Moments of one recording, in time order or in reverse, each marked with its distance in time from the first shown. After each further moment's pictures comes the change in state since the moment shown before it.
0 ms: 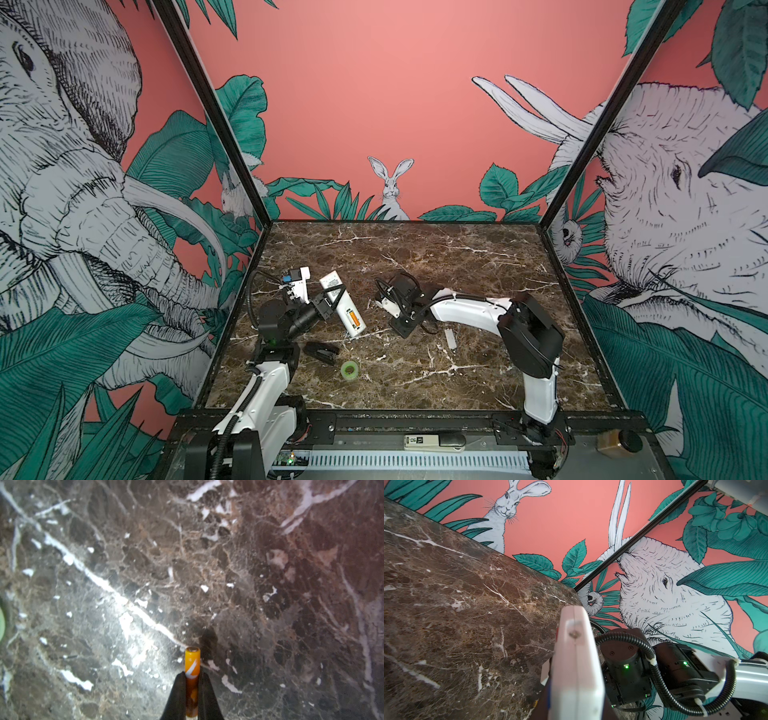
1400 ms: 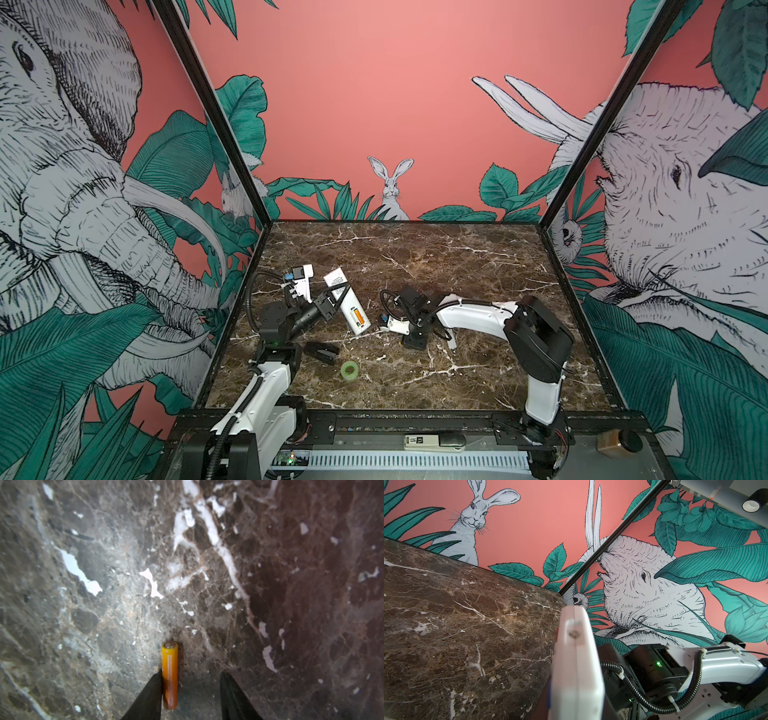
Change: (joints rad) left arm -0.039 0.001 0.000 0.132 0.006 -0.034; right arm 0.000 -0.039 -0.091 -0.074 -0.040 -0.376
